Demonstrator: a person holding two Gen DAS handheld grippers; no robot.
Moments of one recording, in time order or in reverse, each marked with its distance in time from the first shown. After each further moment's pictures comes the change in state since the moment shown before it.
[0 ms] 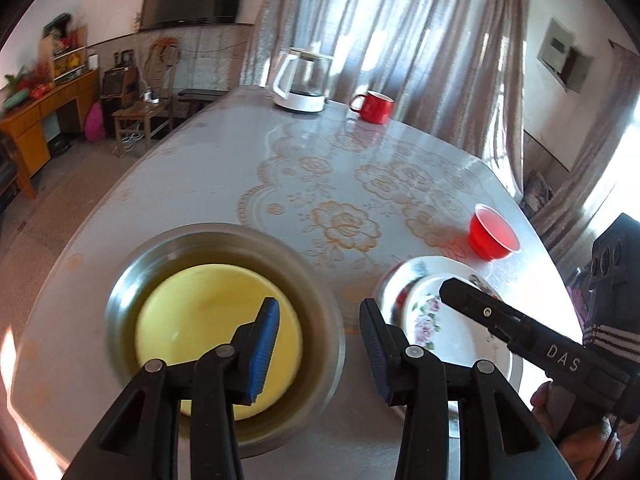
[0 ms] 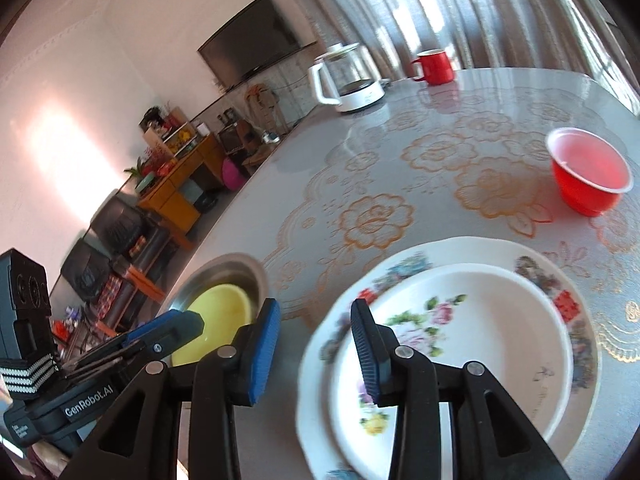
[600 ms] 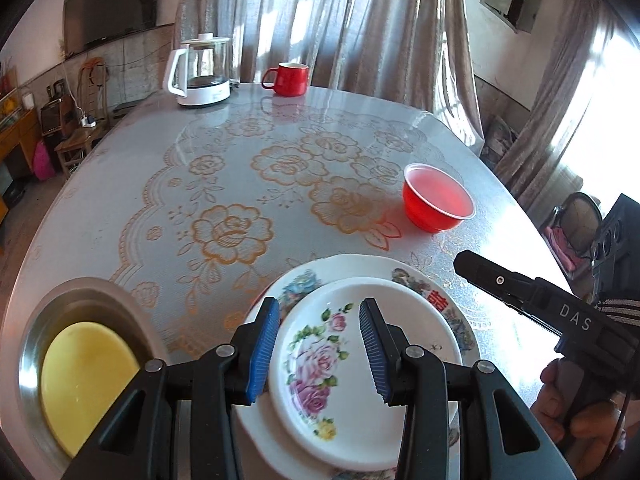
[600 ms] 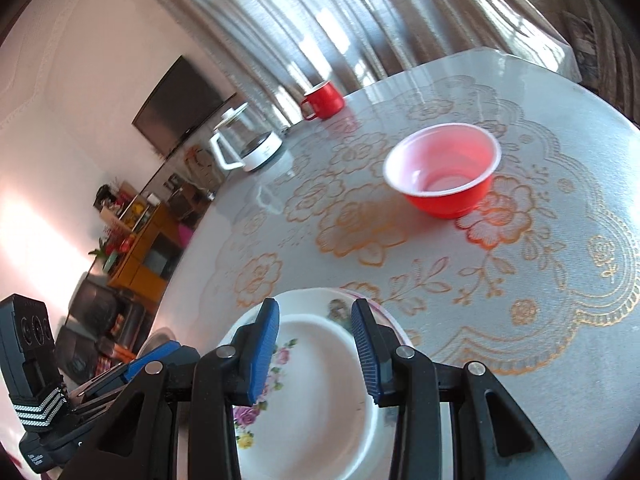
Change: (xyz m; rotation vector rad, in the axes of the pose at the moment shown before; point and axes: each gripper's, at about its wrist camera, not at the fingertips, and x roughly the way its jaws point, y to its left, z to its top) left arm 0.054 -0.105 0.022 0.196 0.093 -0.092; right arm -0.059 -0.113 0.015 0.238 -0.135 -0.106
